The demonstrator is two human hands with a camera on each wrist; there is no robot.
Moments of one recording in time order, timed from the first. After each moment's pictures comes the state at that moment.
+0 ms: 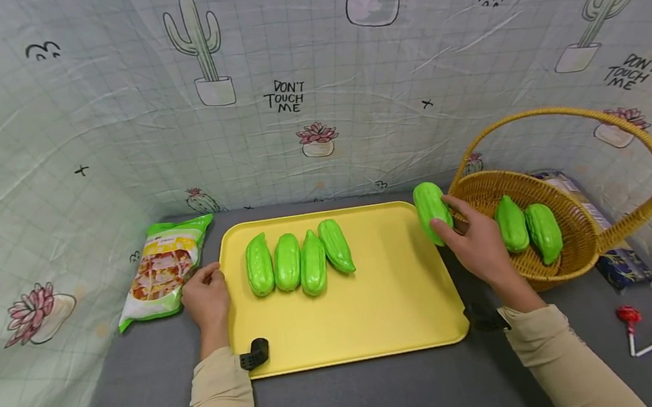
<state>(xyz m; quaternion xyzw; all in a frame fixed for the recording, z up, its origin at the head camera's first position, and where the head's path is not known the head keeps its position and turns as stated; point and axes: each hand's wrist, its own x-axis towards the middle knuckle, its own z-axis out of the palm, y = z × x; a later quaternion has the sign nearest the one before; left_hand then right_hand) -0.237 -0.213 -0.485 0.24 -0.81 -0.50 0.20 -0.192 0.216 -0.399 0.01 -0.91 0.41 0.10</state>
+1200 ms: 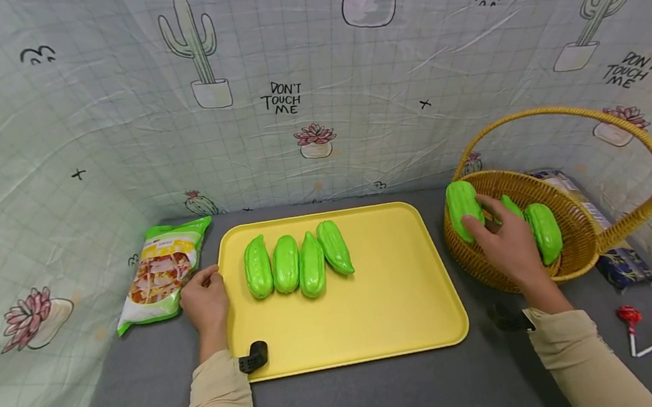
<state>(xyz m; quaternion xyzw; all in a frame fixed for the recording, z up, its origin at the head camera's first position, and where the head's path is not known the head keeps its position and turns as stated) -0.239 -0.214 -0.488 0.25 -0.81 -0.50 0.19 -0.184 0.259 -0.398 -0.05 -0.91 0.40 0.08</state>
